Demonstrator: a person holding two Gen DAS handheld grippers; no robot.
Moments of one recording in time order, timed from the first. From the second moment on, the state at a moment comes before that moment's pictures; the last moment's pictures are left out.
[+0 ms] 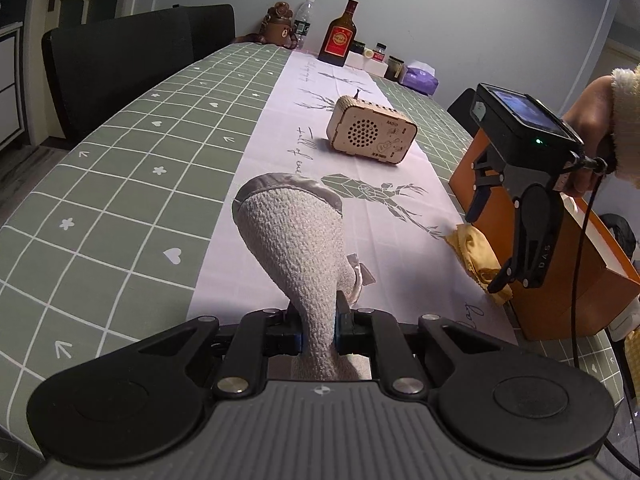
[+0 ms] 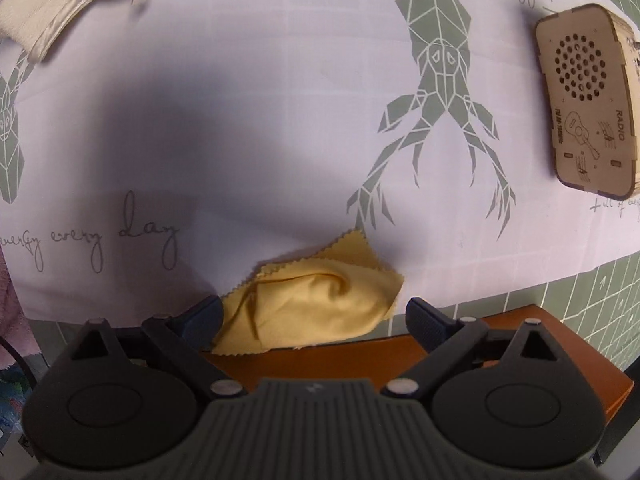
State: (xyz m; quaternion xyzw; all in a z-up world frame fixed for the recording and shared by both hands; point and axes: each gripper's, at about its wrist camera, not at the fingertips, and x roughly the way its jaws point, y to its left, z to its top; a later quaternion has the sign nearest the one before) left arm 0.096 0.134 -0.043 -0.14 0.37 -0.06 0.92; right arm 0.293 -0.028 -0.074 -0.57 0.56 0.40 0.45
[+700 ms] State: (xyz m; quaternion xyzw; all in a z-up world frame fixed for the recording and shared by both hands) left arm 0.097 0.129 -0.042 -0.14 0.37 -0.05 0.92; right arm 0.305 -0.037 -0.056 -0.52 0.57 0.44 0.47
